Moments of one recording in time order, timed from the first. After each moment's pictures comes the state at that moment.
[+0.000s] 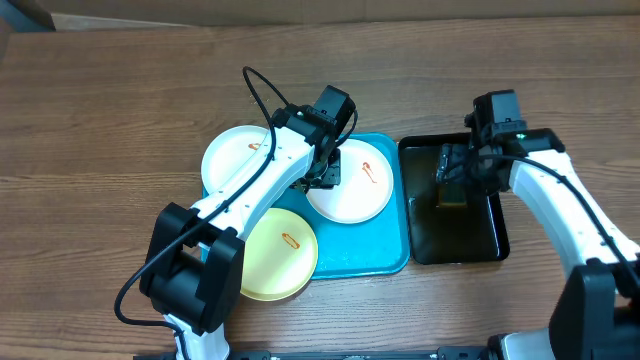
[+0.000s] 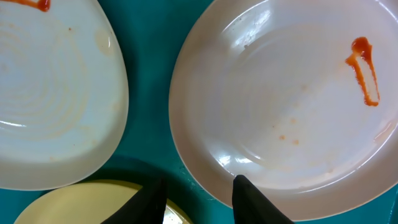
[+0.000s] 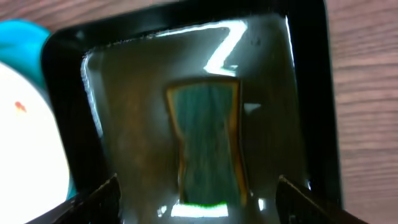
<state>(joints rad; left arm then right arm) -0.53 1.92 1.51 -1.05 -0.09 -0.52 0.11 1.62 1.13 -0.78 -0.03 0.26</state>
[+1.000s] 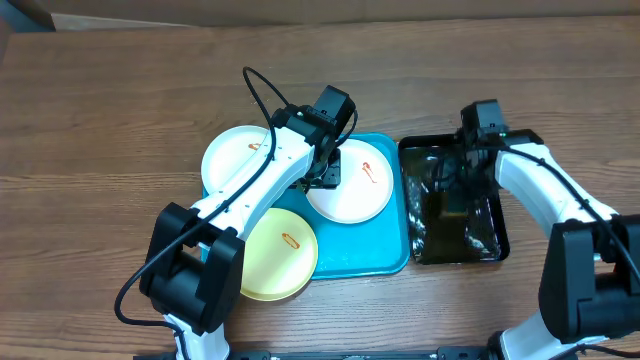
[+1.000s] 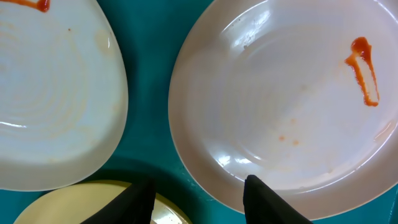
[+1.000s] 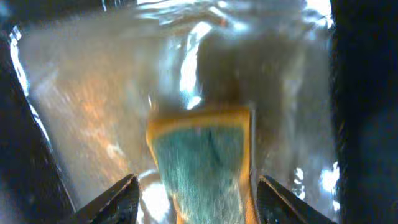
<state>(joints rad) -0.53 1.92 1.51 -1.04 -0.09 -0.52 0.11 1.76 1.11 -0.73 -0.03 0.28</state>
